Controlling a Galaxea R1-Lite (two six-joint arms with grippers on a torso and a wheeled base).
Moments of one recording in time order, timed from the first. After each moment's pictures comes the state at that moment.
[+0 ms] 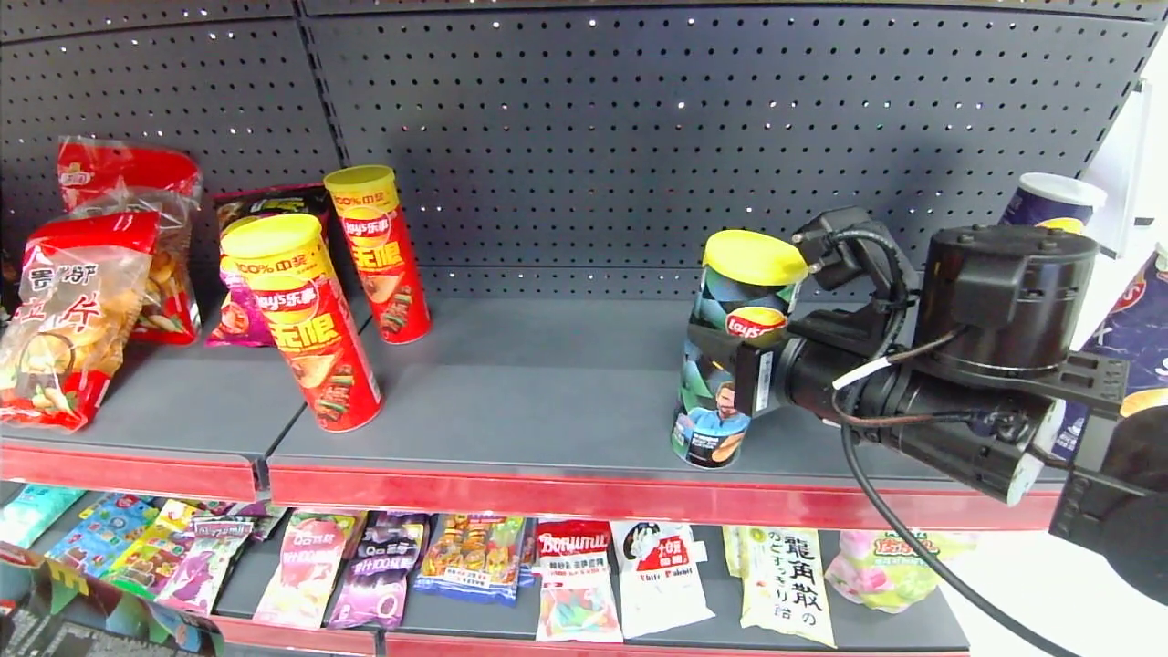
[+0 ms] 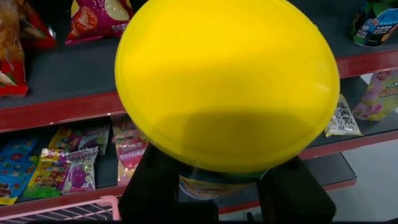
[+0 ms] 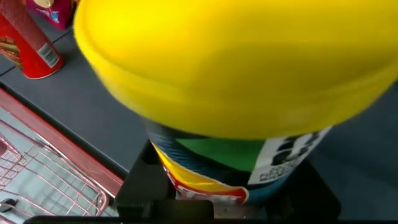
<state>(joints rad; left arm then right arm) 0.01 0.42 -0.48 0.22 -0.23 0.08 0.67 1.65 -0.81 -0.63 -0.16 0.05</state>
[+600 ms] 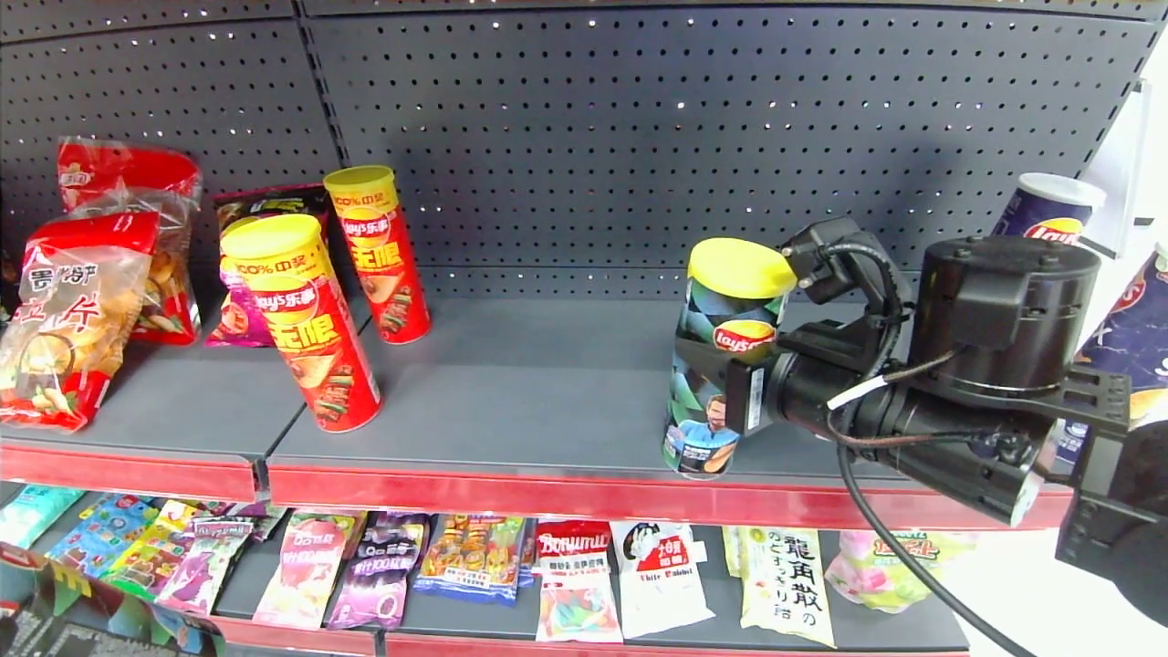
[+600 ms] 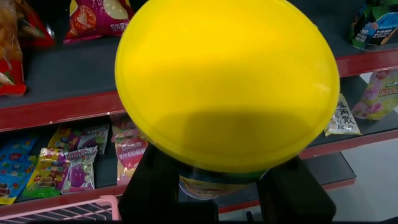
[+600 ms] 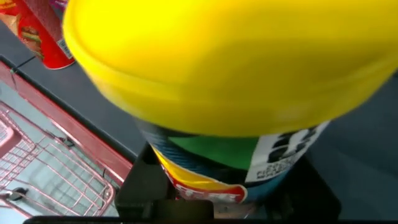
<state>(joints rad) 0.01 0.42 -0.48 0.22 -0.23 0.08 0.72 1.64 -0.79 -0.63 -0.16 0.05</state>
